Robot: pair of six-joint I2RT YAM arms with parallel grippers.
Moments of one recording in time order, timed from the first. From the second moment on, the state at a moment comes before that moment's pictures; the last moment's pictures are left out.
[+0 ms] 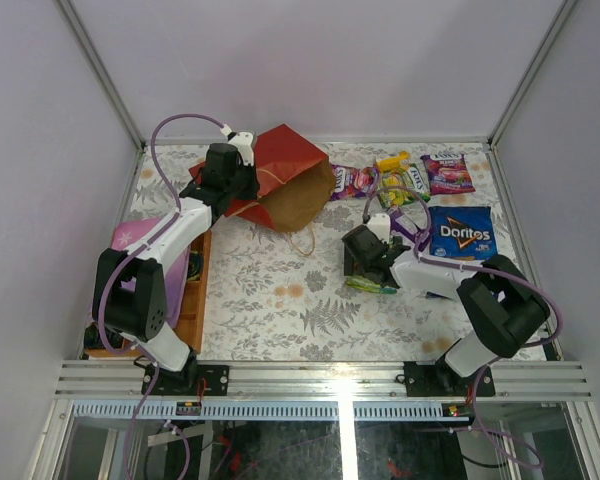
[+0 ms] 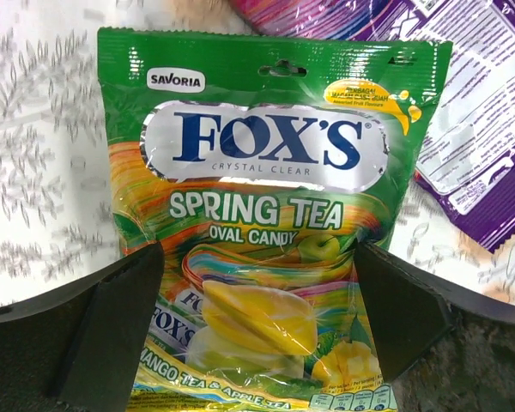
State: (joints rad) left arm -0.27 1.62 1.23 -0.16 0.09 -0.12; right arm 0.72 1.57 0.77 -0.28 0.51 0.62
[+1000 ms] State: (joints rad) left arm -0.27 1.64 1.23 -0.16 0.09 -0.12; right arm 0.58 1.45 0.65 -0.10 0.28 0.58
